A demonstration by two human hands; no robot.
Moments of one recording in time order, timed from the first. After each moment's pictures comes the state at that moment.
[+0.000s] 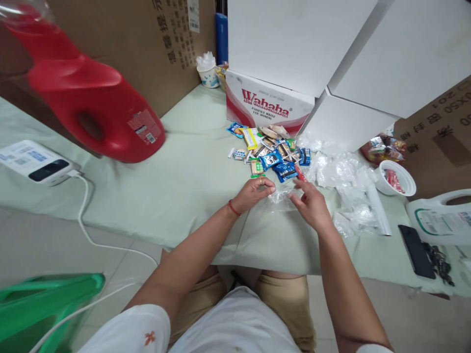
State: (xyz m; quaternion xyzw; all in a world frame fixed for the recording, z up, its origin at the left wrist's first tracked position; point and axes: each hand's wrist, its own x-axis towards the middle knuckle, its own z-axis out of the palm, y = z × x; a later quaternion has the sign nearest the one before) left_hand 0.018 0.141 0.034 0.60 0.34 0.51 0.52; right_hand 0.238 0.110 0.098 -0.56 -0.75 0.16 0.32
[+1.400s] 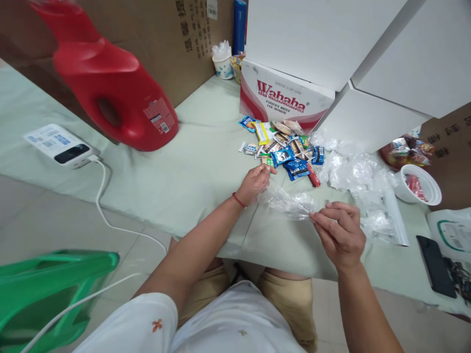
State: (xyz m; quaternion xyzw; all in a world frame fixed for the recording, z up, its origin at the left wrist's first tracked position) left_hand 0.014 0.146 0.034 0.38 0.37 0.56 0.64; right_hand 0.258 0.055 0.114 -0.38 -0.84 -0.03 0.39
